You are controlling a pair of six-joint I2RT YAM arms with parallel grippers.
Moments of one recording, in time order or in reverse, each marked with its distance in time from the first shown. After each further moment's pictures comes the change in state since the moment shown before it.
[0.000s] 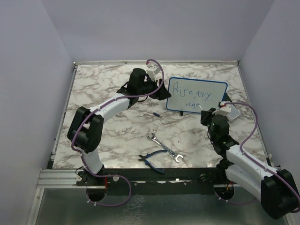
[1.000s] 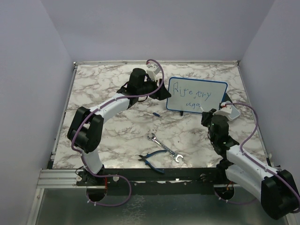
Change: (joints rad) left arm 0.000 0.000 0.000 0.000 0.000 0.000; right arm 0.000 -0.001 0.000 -0.045 0.031 0.028
